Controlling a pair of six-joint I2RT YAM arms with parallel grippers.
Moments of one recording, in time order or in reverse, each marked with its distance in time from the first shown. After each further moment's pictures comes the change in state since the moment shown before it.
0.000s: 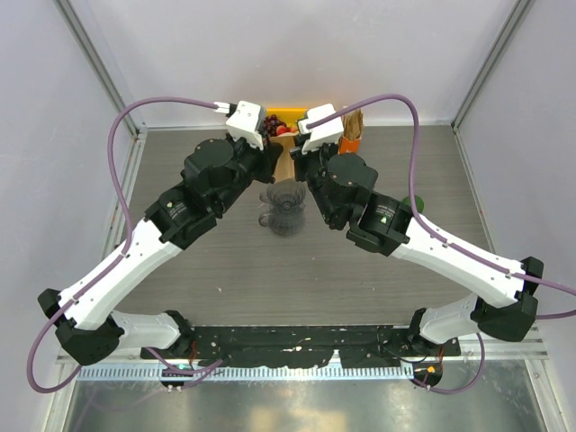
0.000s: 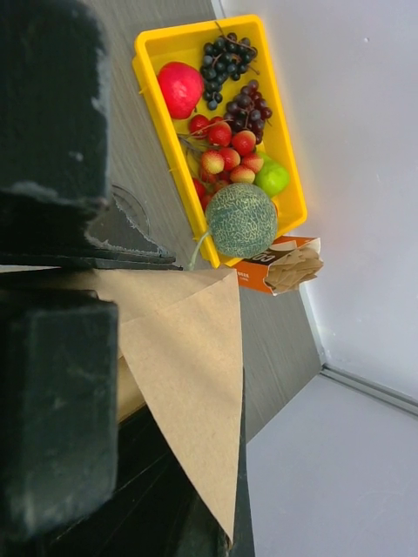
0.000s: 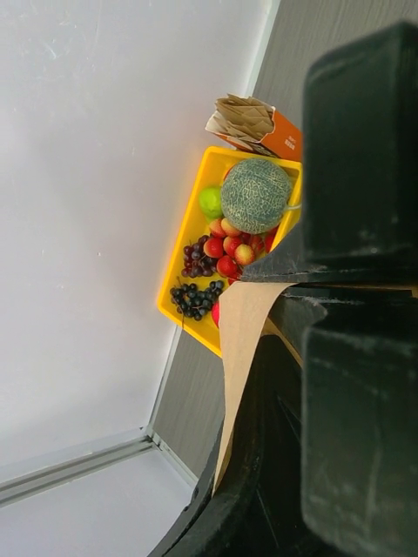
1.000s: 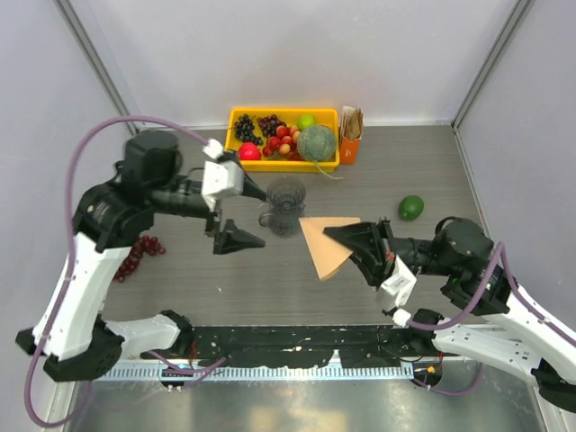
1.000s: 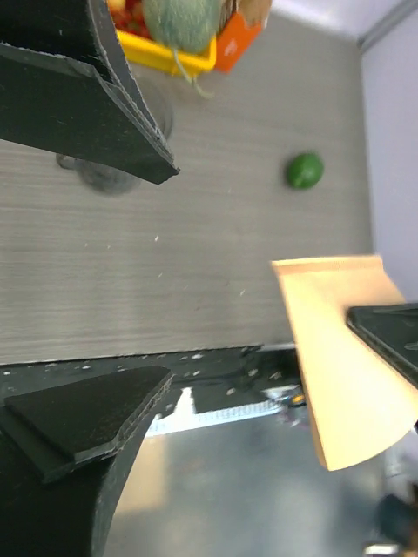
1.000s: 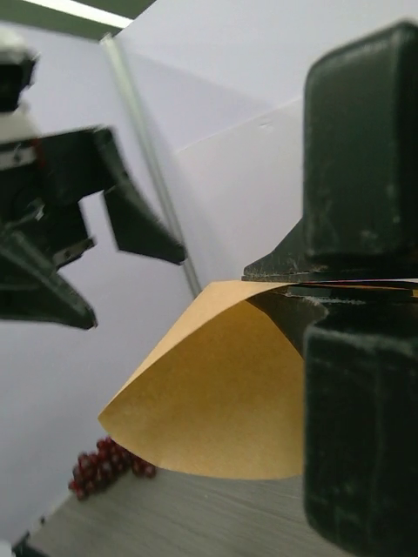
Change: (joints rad) left arm 0.314 -0.111 0.274 -0.711 1.237 0.583; right arm -0.145 -0.706 -0.570 -0.055 -1.264 -0.928
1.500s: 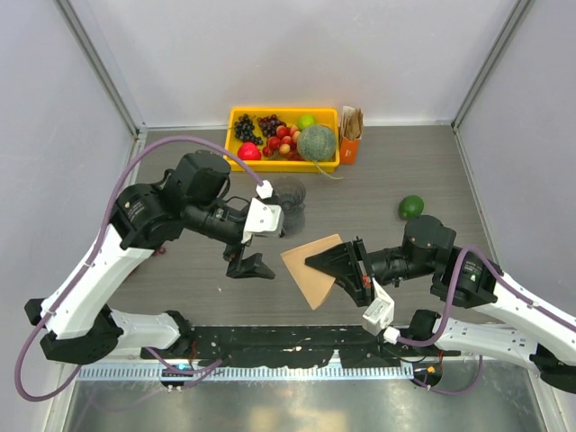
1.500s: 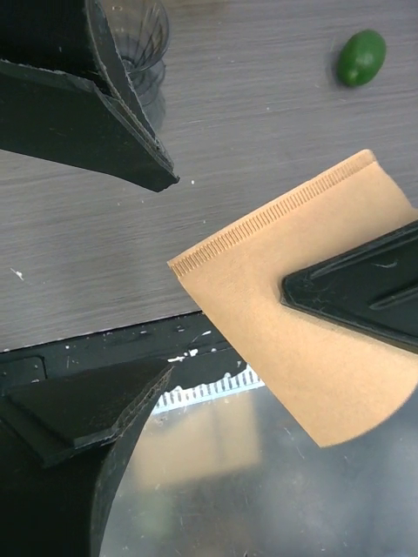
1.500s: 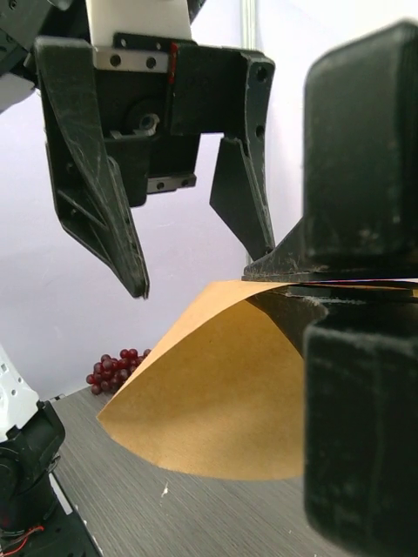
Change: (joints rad) left arm -0.342 0.113 0.021 -0.217 -0.201 0.153; right arm 0.120 0.095 0.045 -0.279 -0.168 -0.367
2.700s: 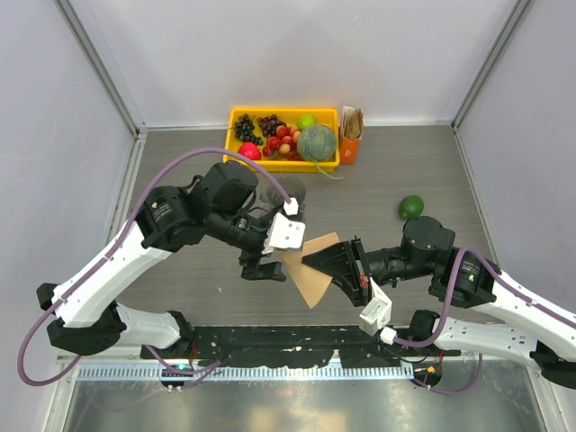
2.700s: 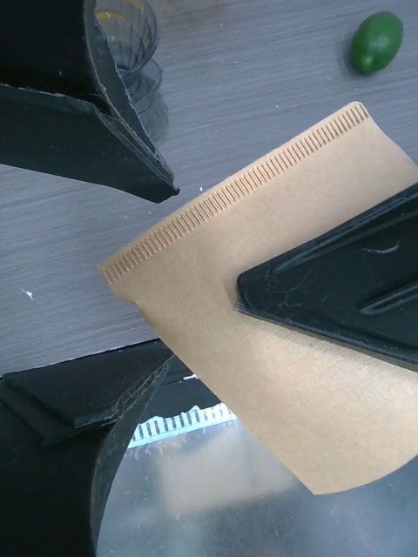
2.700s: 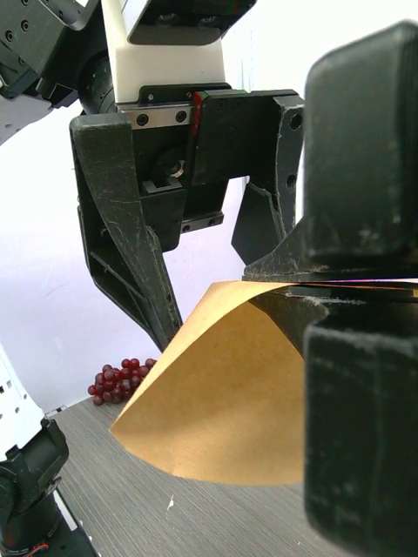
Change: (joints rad) left arm -0.136 0.049 -0.035 0.031 -0.152 0.027; right arm 0.041 0.013 0.010 0.038 0.048 0.027
